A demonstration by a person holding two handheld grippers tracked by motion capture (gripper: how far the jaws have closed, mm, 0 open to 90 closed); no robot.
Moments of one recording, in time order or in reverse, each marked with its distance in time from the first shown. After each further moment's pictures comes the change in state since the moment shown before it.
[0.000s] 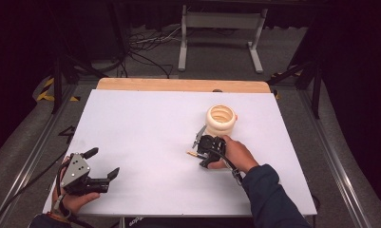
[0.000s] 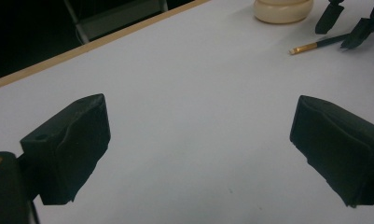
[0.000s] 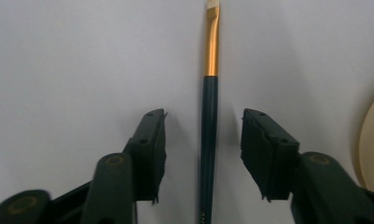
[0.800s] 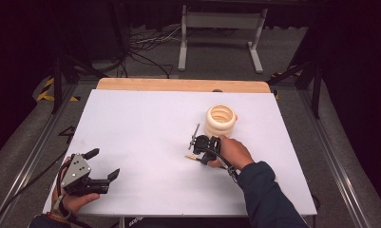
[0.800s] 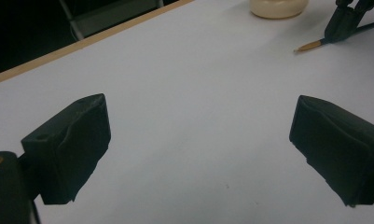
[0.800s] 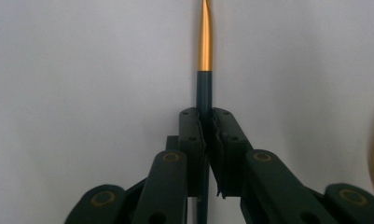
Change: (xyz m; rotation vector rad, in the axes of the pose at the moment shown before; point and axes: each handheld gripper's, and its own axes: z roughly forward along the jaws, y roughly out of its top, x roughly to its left) left arm 0.000 -0.001 0.000 0.011 -0.013 0.002; right arm 0.003 0.013 0.001 0.116 0.040 -0.024
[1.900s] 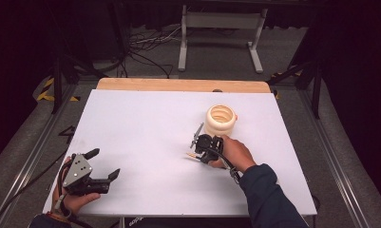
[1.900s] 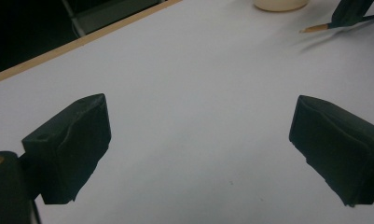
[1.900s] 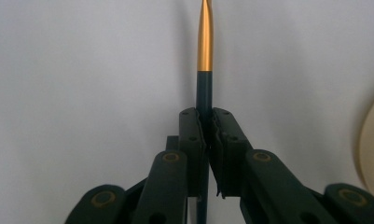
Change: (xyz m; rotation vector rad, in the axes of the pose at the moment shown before) left arm 0.000 -0.001 0.002 0.023 0.010 0.017; right arm 0.001 -0.007 -0.009 -0.082 -0.019 0.020
